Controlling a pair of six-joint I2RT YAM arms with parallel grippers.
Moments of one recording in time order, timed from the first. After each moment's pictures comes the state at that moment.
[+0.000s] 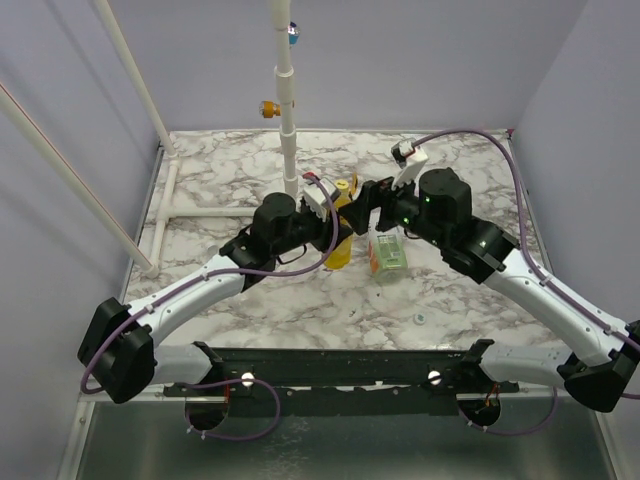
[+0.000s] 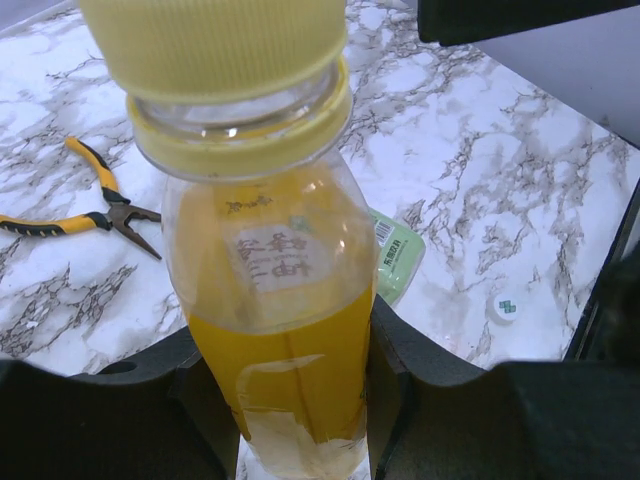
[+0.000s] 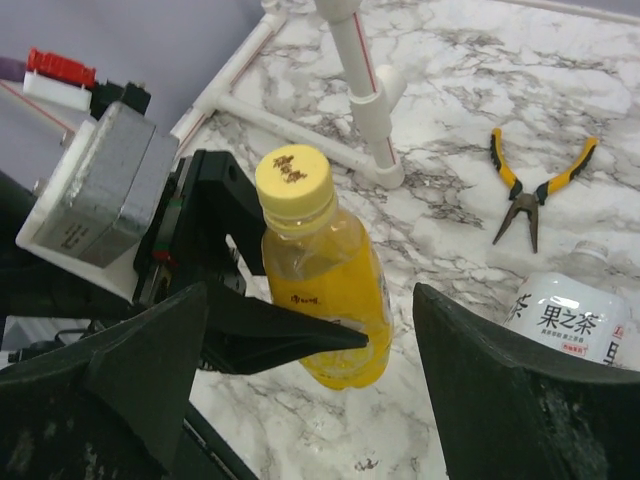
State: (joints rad) left arm -0.73 1.27 0.88 0.17 0.24 -0.11; right arm 0.80 1.16 1.23 -0.32 0.06 0.34
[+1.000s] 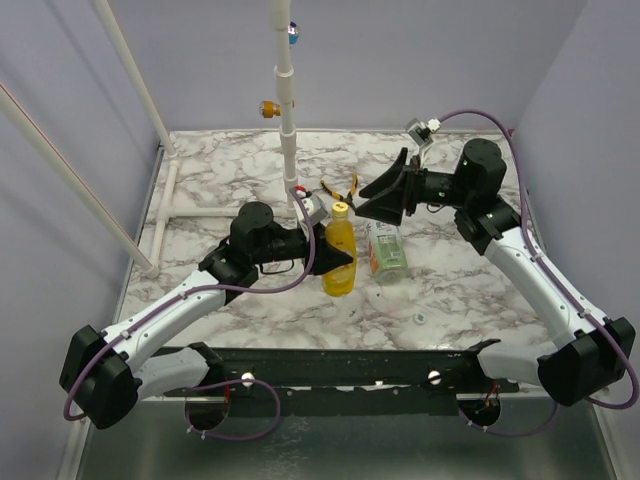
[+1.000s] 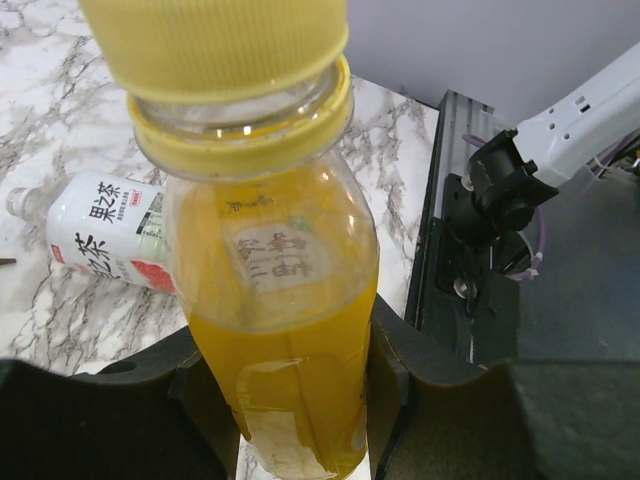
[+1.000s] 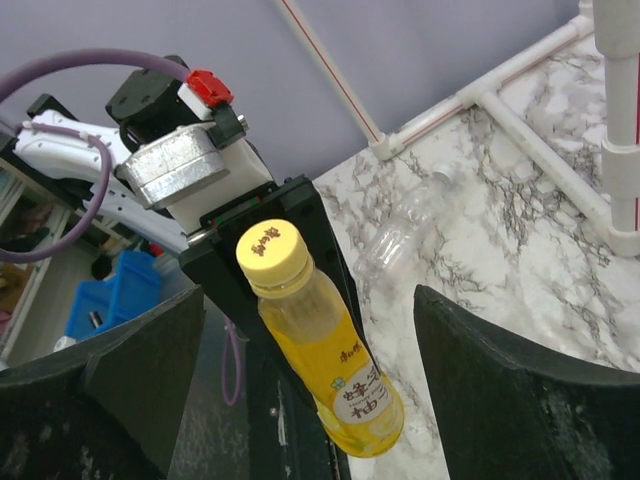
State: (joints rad) left arm -0.69 1.10 0.79 0.18 0.65 -0.17; right arm 0.39 1.24 1.16 0.05 -1.01 0.50
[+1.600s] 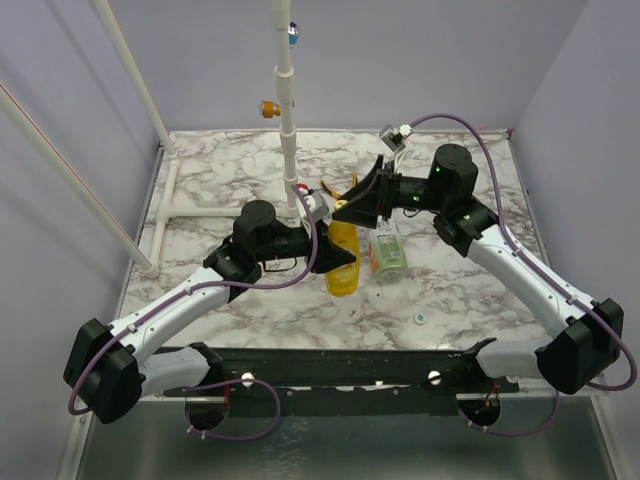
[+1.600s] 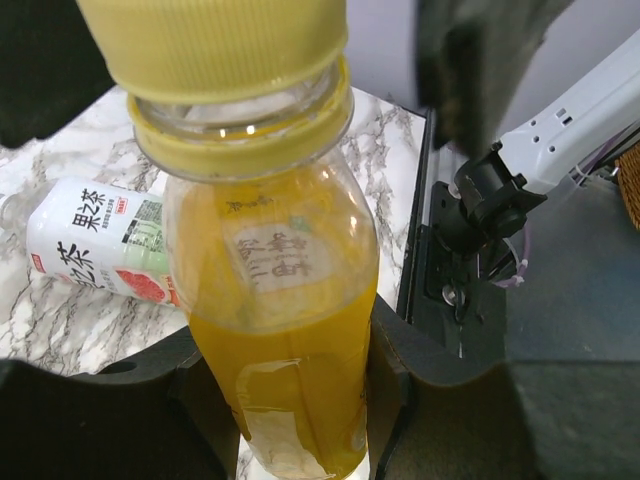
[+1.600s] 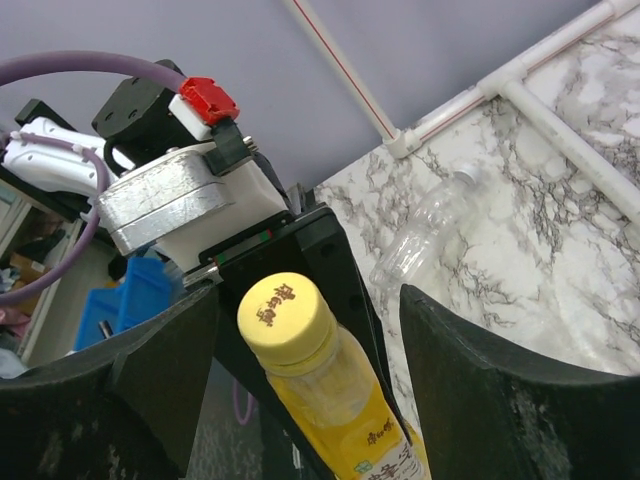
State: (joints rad) left arm -0.69 1.13 0.79 0.23 0.69 -0.21; right arm 0.52 1.30 1.16 0.12 -0.90 0.54
